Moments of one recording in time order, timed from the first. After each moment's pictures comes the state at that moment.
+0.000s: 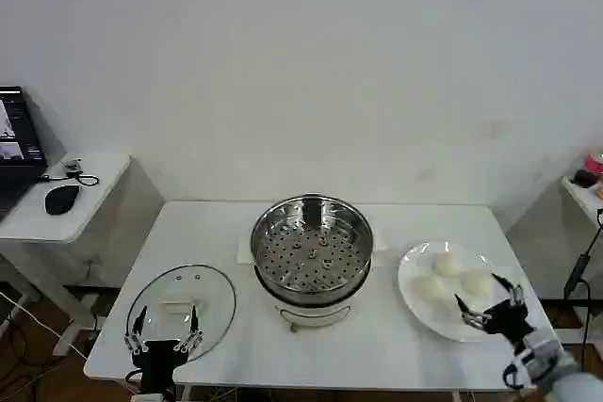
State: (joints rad) left arm 1.79 -1.38 -0.50 -2.19 0.09 0.12 -0.31; right arm -1.53 0.77 0.86 1.91 -0.08 -0.22 -0.49
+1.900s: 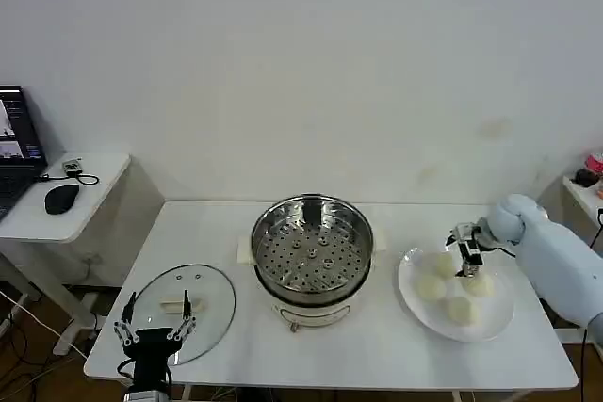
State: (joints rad) left arm 1.77 -1.42 -0.51 -2.22 0.14 0.07 -0.32; right arm -0.20 0.80 -0.41 0.97 -0.44 0.00 -1.08
